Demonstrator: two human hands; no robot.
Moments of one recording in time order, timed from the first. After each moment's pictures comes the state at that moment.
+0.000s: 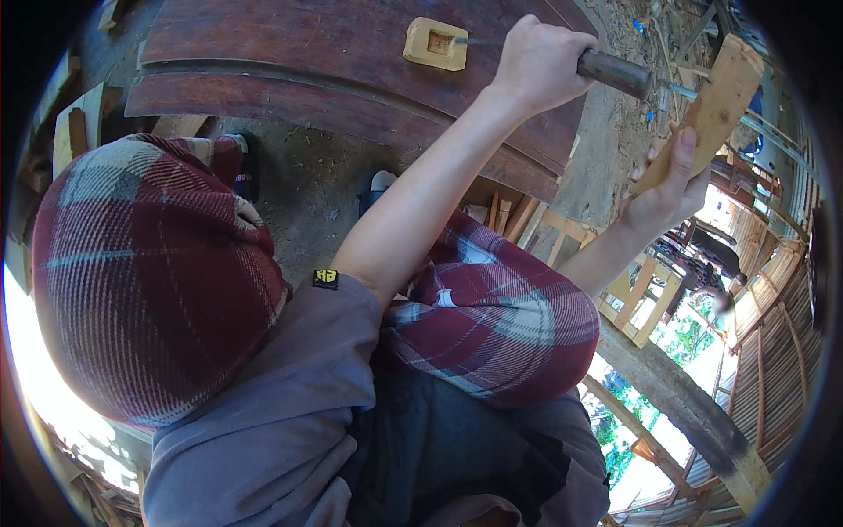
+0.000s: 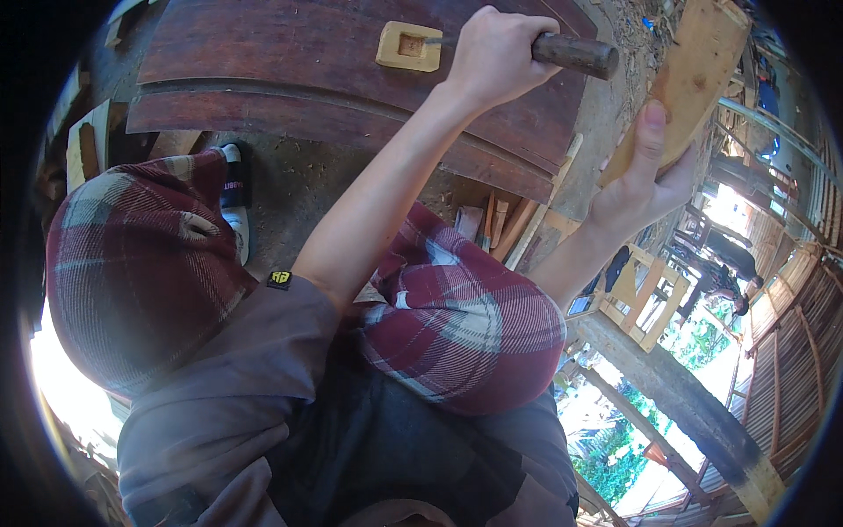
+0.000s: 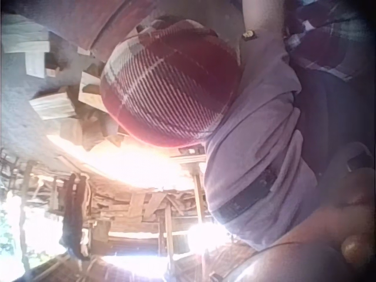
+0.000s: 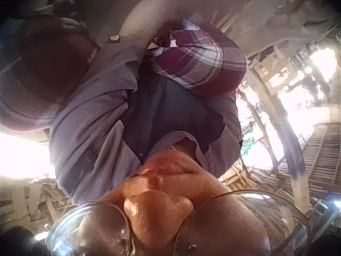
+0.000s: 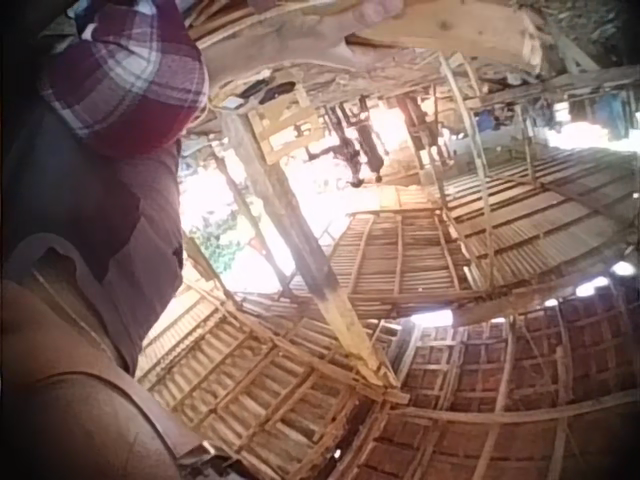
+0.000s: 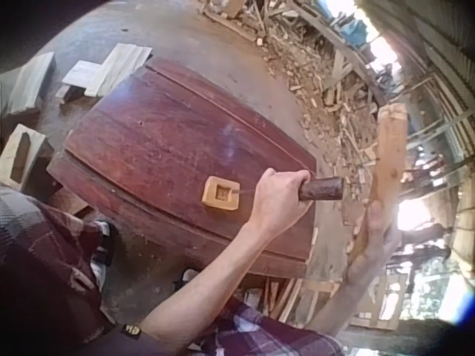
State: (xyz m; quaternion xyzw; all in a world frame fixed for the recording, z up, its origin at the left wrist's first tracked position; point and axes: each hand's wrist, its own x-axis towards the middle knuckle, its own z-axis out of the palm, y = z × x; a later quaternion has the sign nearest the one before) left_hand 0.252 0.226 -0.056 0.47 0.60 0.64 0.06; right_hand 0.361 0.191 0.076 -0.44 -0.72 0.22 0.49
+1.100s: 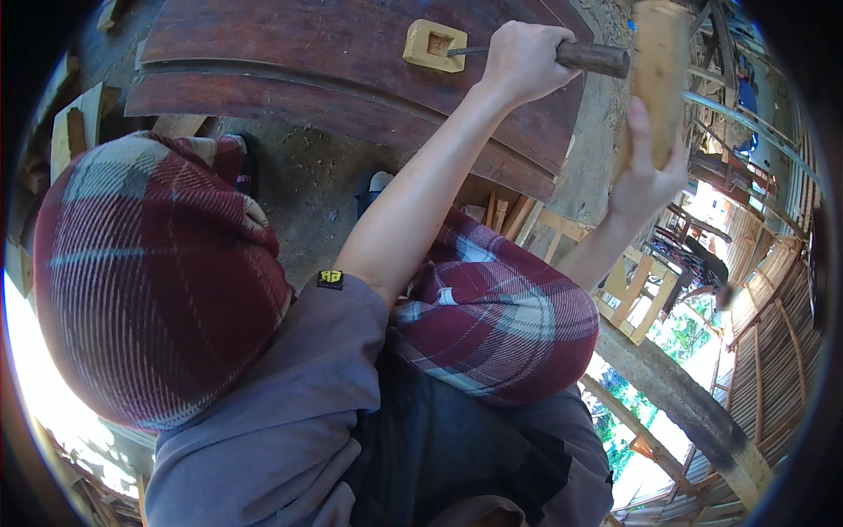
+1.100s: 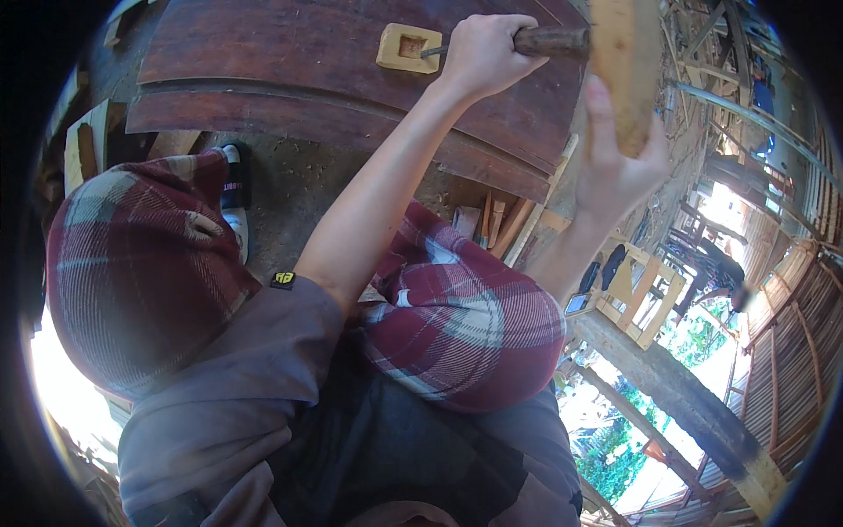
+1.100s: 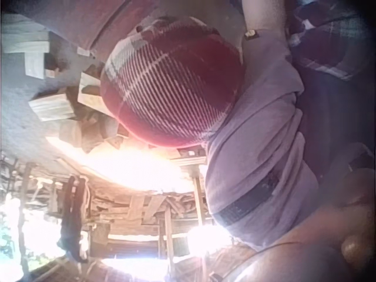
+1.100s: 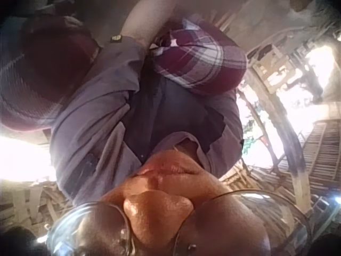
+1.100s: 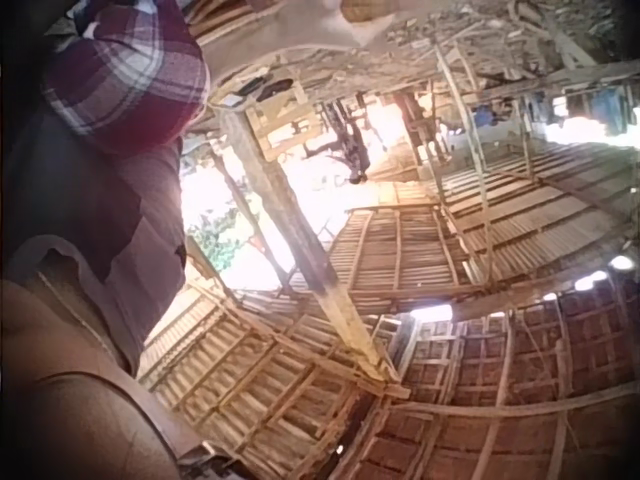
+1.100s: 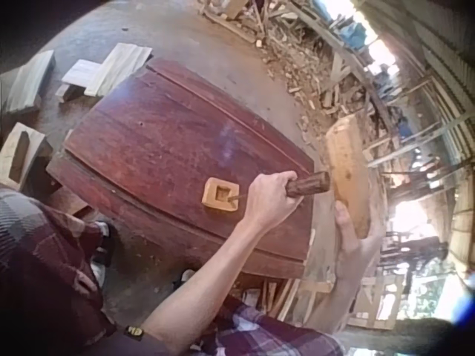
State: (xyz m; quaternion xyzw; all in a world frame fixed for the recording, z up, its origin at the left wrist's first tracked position) left_hand 0.243 0.225 -0.070 0.41 0.61 0.65 0.18; right_hand 0.349 0.188 0.071 -0.48 -0.79 0.10 0.38
